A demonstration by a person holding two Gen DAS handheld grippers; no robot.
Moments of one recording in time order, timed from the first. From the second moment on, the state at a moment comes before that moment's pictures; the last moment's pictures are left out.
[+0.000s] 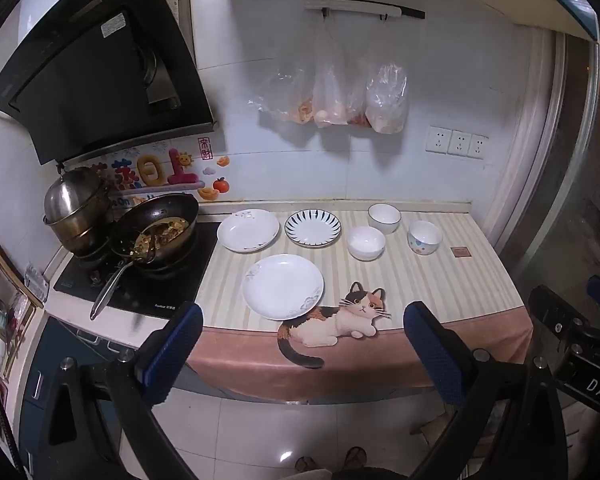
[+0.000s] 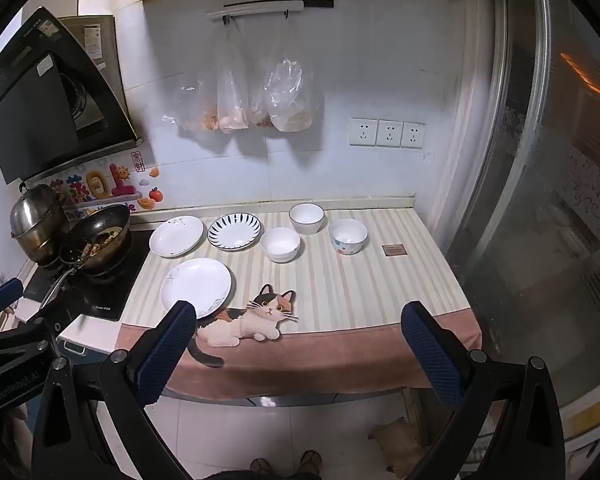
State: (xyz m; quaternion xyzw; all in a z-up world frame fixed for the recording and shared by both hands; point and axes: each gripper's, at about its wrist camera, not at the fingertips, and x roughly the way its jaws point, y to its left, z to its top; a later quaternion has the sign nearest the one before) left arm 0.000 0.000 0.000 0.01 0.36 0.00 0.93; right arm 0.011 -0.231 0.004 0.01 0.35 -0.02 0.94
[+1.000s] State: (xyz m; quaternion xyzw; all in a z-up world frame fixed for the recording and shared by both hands) left arm -0.010 0.005 0.004 0.01 0.35 0.01 0.94; right arm 0.000 -0.225 0.018 0.02 0.35 -0.01 0.94
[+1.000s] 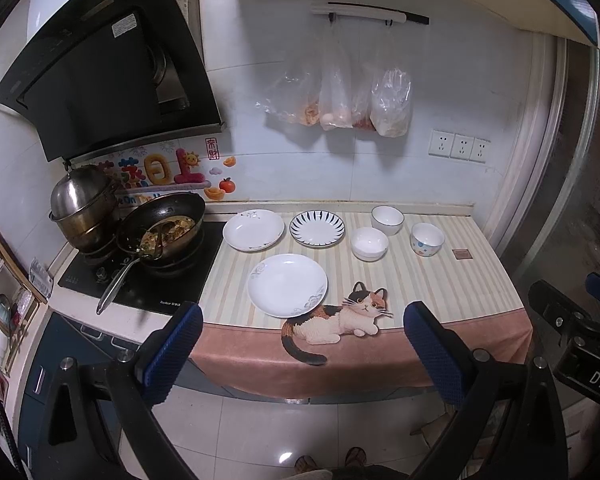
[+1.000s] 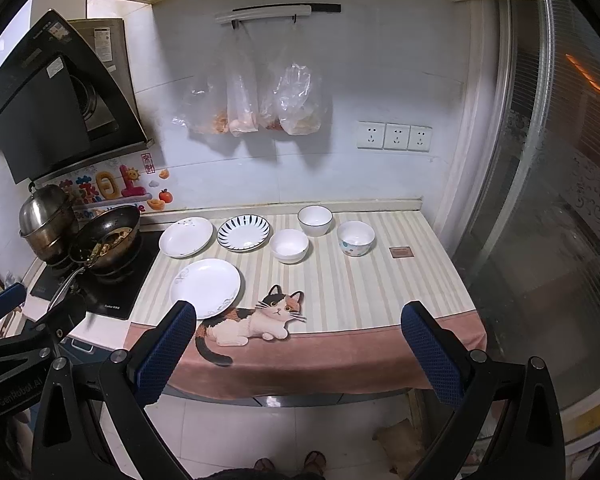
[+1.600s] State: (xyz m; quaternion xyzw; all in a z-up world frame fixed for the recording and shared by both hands) left arm -0.009 0.005 0.006 0.01 0.35 0.01 0.94; right arm -0.001 -0.222 0.018 0.02 0.35 -0.01 0.94
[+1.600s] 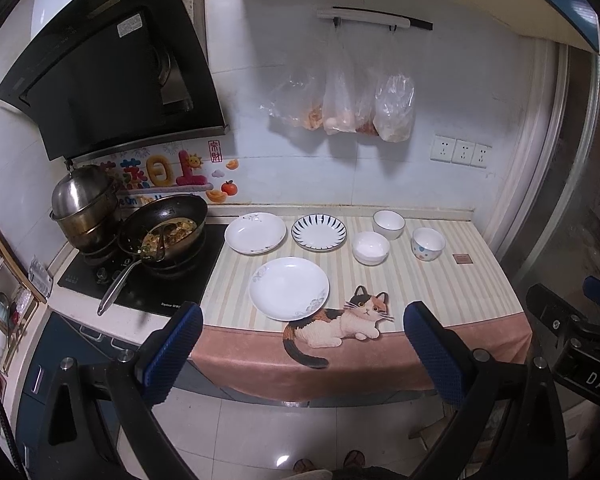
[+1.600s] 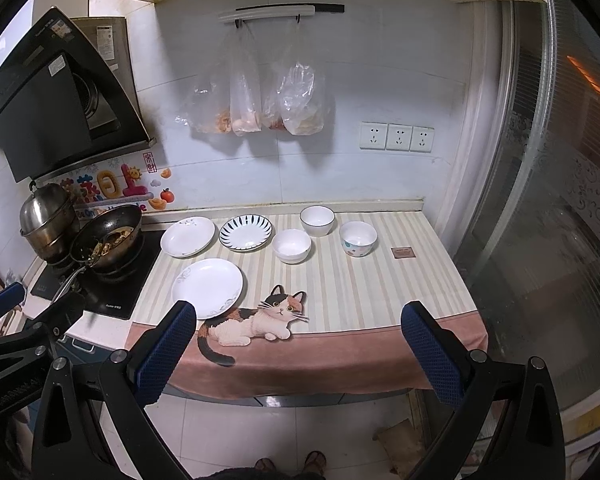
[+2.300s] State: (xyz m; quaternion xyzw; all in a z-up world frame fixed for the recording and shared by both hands) left arm -0.010 0.010 0.007 0.00 0.35 0.01 0.94; right arm -0.001 -0.214 0.021 0.02 0.35 -0.01 0.94
